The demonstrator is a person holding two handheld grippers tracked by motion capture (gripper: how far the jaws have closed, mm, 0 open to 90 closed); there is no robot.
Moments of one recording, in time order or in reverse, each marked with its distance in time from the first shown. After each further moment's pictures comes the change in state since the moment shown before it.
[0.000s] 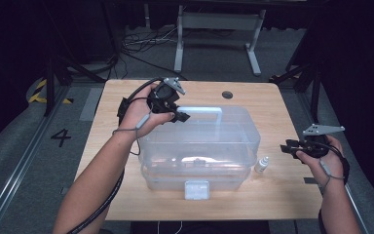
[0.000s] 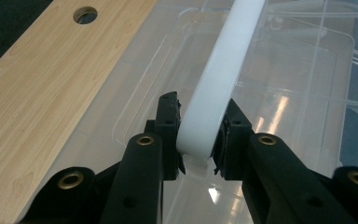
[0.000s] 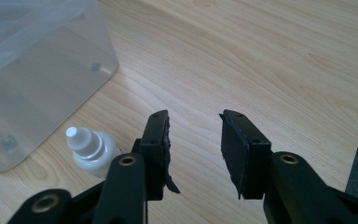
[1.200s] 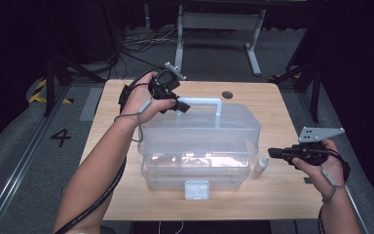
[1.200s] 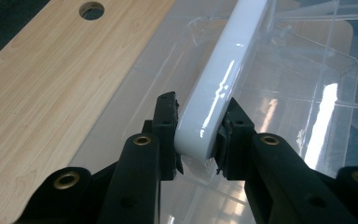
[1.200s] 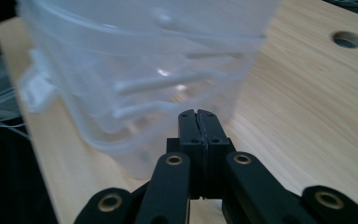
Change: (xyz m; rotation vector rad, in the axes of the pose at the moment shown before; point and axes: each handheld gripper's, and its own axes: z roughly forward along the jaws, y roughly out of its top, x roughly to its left) left arm 0.024 0.017 -0.002 0.026 -0.027 -0.067; right arm 0.063 0.030 -0.031 -0.103 0.325 -0.152
